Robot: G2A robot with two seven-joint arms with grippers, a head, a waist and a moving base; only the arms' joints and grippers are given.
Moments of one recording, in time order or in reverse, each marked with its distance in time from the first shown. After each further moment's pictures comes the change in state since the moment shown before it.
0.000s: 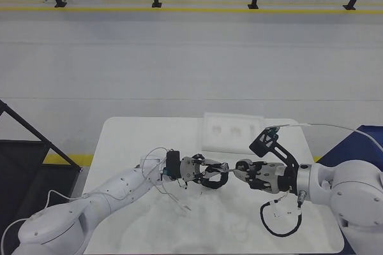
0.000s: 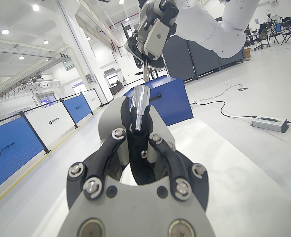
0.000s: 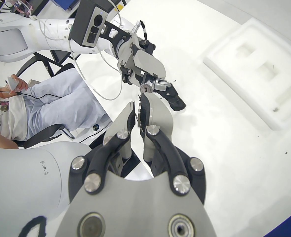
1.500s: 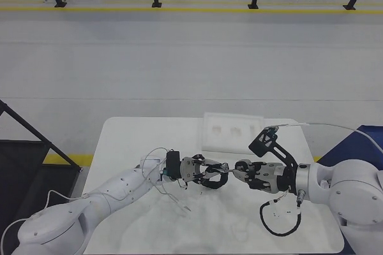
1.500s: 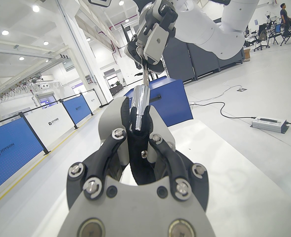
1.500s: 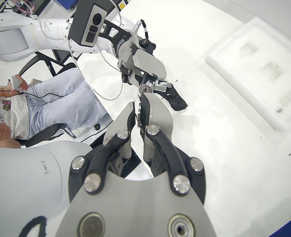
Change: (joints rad) left arm 0.000 0.001 0.000 -0.005 0.000 0.000 0.000; right arm 0.002 0.000 -0.005 0.008 0.009 -0.005 -0.004
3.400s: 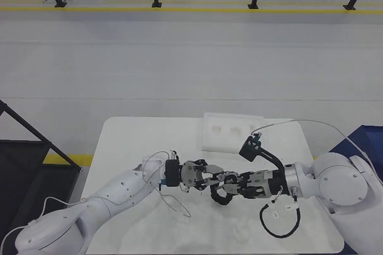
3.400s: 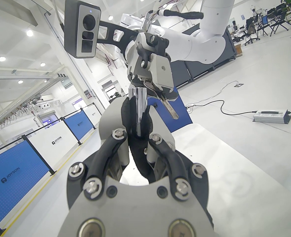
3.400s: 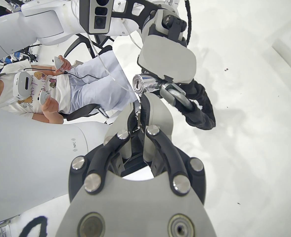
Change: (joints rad) left arm 0.061 0.009 -0.129 -0.089 0.180 0.033 0.032; right arm 0.077 -0.006 -0.126 0.173 0.262 -0.103 0.060
